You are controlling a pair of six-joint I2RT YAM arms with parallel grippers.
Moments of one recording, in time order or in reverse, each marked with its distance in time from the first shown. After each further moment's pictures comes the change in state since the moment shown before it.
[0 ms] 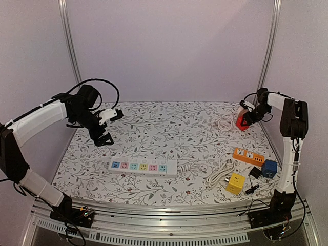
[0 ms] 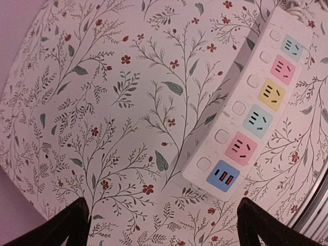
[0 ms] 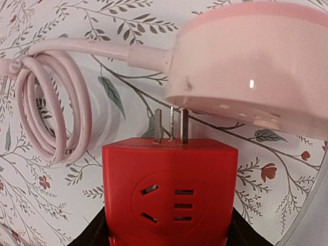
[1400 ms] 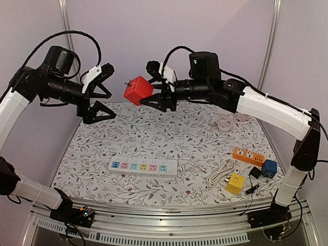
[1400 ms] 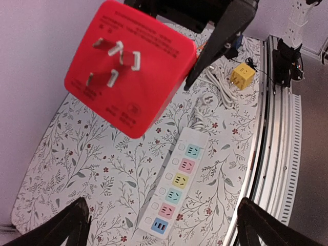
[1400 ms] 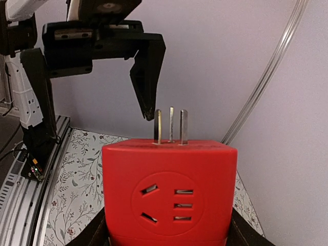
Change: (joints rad) left arm -0.206 -0.161 0.488 -0.251 0.290 -0.238; right arm 1.048 -0.548 -0.185 0.670 -0.154 0.067
